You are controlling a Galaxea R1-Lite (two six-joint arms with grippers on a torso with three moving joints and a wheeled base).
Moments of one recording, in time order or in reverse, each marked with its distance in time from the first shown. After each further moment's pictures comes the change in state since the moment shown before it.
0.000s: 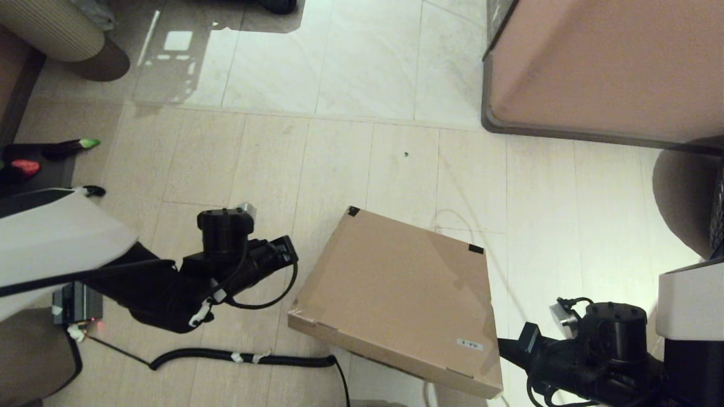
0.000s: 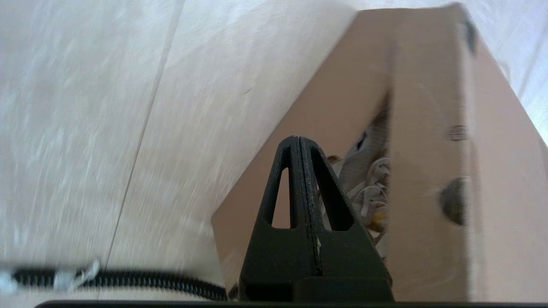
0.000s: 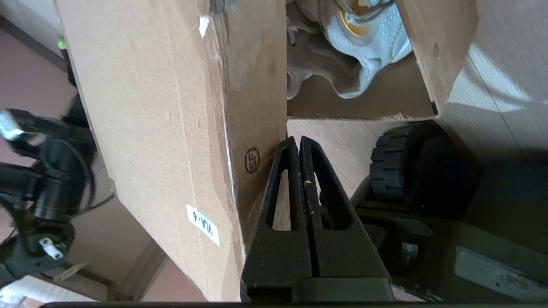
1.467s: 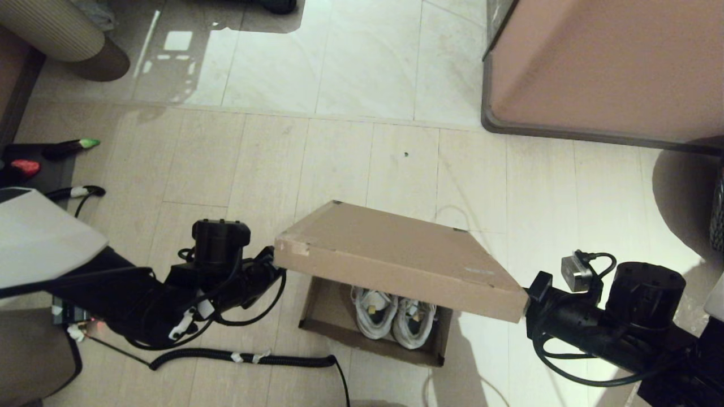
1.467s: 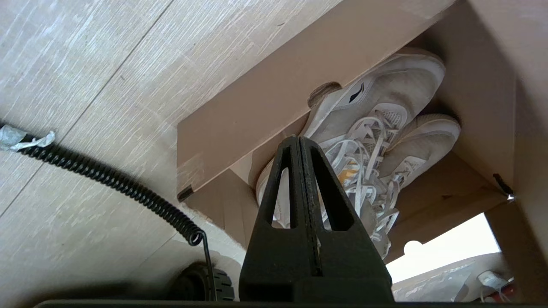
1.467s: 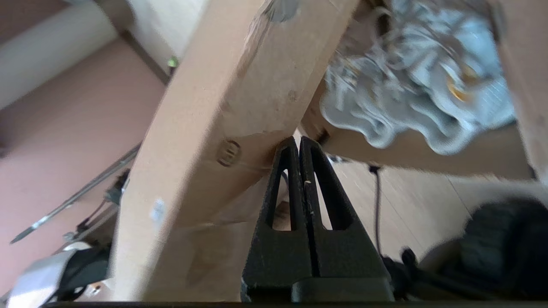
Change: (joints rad) left arm -0.019 -0.088 0.088 0.149 0.063 -0.405; right arm -0.002 -0.189 -0.131 0.000 0.006 0.086
